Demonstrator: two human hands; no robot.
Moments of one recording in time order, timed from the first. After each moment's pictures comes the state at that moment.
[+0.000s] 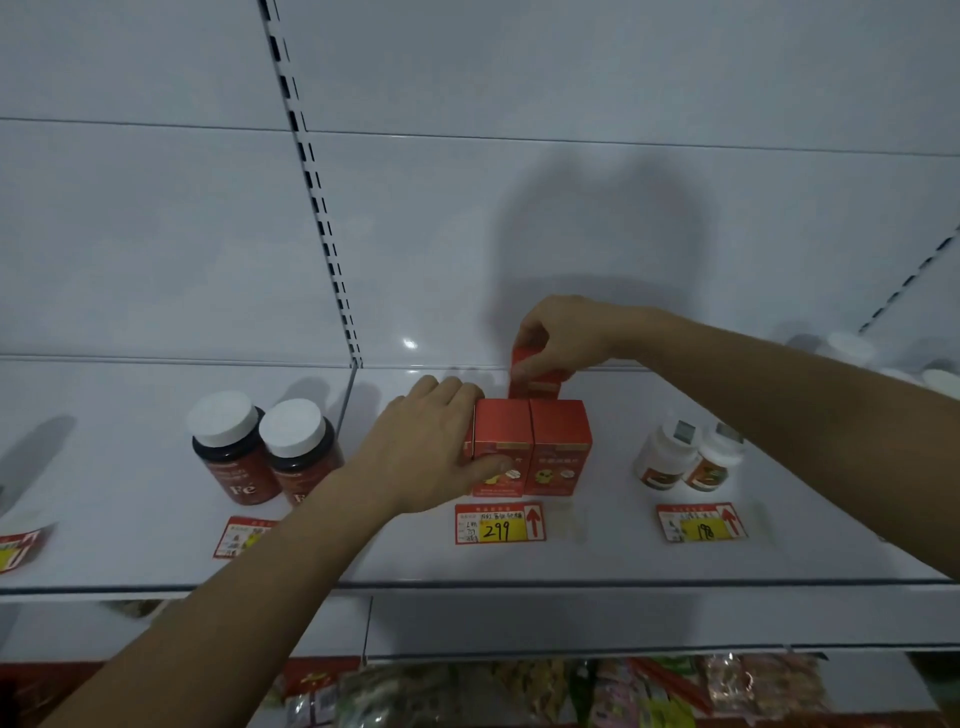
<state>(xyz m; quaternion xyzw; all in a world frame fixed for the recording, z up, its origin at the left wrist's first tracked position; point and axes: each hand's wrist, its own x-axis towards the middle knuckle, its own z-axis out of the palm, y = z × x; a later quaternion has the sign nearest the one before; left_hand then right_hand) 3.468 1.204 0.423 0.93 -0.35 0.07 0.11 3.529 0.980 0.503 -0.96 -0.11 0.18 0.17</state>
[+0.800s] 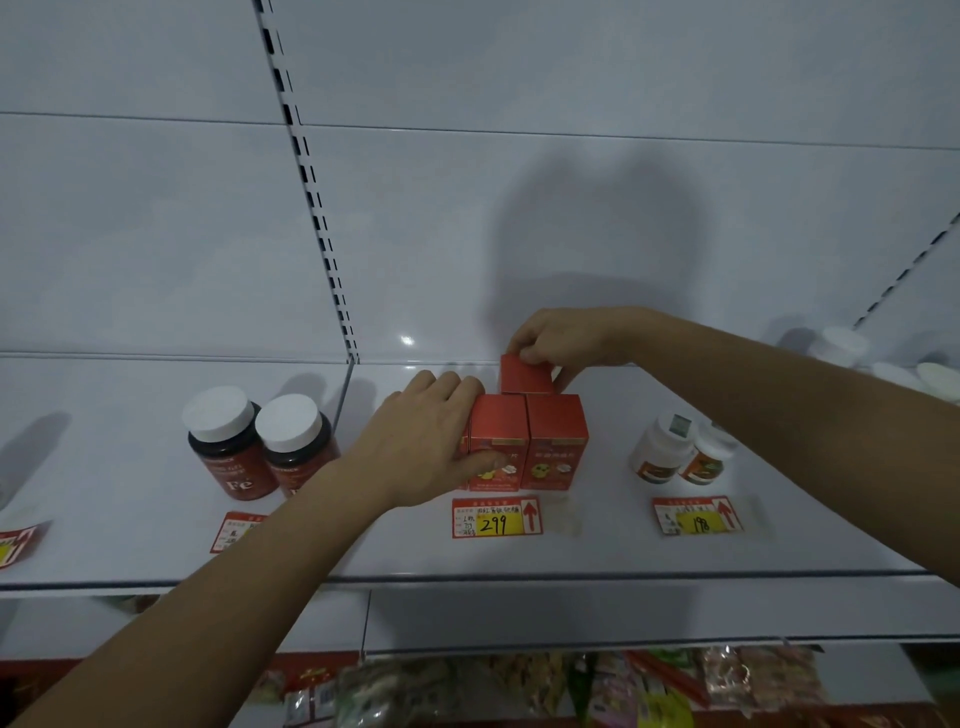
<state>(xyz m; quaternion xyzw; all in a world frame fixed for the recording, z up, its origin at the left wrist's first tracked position) 3.470 1.204 0.422 0.93 -0.36 0.07 0.08 3.523 0.983 0.495 -0.92 -0.04 0.28 0.28</state>
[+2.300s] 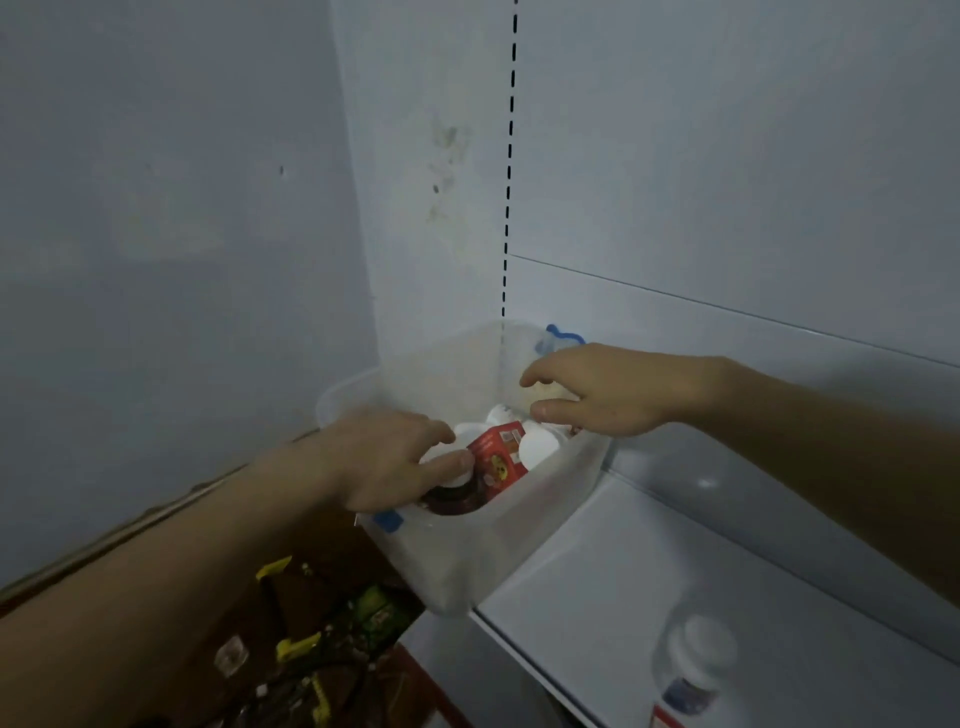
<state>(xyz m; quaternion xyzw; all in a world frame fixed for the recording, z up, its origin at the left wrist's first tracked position) 3.445 1.854 0.565 0.99 0.06 -0.10 0.04 3.611 1.663 0.607 -0.85 -0.53 0.07 -0.01</state>
